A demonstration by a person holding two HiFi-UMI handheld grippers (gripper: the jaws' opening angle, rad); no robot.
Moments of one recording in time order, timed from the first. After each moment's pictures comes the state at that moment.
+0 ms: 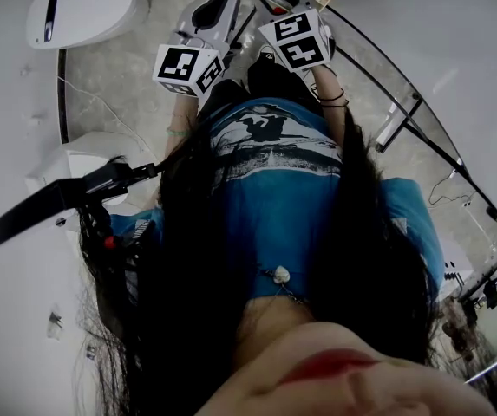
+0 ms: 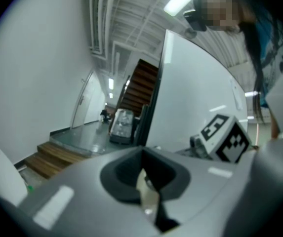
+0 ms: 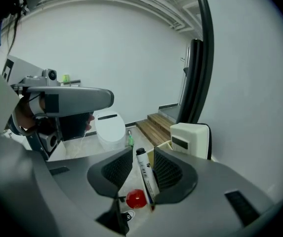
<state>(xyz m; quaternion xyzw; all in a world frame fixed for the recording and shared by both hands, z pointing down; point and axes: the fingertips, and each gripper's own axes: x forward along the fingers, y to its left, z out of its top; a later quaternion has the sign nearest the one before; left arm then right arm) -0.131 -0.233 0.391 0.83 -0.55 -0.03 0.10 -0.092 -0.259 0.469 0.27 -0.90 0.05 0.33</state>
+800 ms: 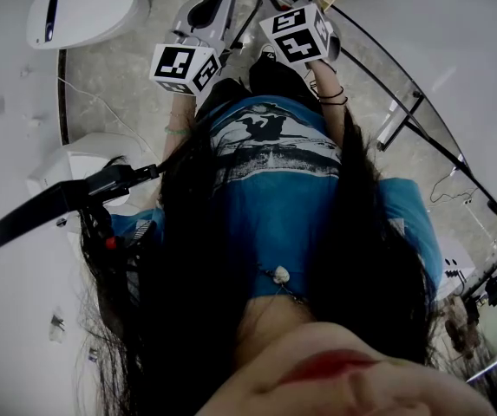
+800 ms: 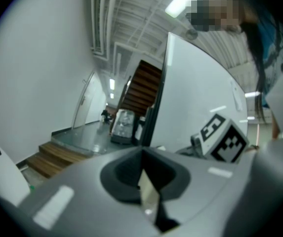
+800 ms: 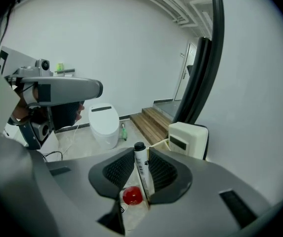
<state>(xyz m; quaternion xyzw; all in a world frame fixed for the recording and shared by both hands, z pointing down) -0.136 -0.236 0.392 0.83 -0.55 -0.03 0.10 -0.073 -0.272 0.473 0.30 -0.87 0.03 0.39</state>
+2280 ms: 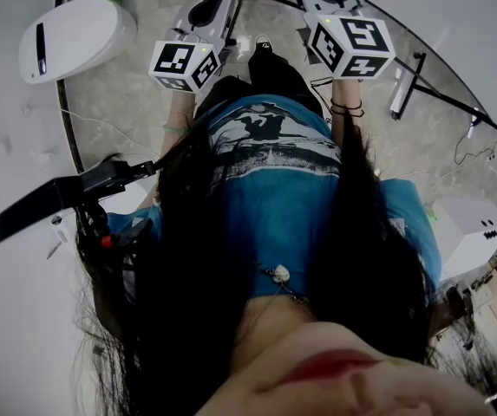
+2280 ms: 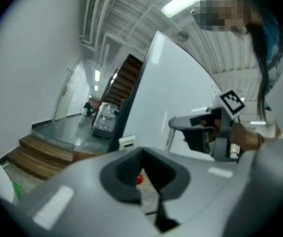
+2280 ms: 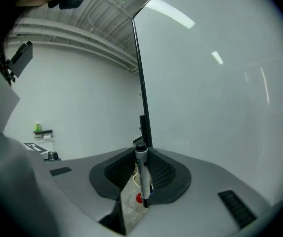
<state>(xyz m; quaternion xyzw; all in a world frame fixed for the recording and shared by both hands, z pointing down) -0.077 -0.213 0.408 0.88 -0.45 -0.01 0.13 0.027 -0.251 0.348 0.47 -0.87 0.12 0.08</state>
